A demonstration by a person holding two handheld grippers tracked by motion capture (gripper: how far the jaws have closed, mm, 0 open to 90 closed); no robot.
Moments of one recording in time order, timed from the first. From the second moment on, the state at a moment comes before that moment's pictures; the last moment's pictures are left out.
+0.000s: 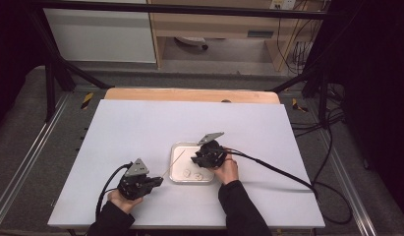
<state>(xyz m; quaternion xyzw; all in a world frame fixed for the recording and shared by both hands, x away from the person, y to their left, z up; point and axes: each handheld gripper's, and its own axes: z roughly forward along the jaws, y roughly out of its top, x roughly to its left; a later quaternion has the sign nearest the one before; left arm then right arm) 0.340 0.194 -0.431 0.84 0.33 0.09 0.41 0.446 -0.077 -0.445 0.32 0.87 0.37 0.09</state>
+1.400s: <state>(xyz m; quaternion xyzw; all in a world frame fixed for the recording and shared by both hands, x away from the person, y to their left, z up) 0.337 0.190 -0.432 0.84 0.33 0.10 0.42 0.429 -0.107 -0.409 0.33 0.84 0.43 0.05</state>
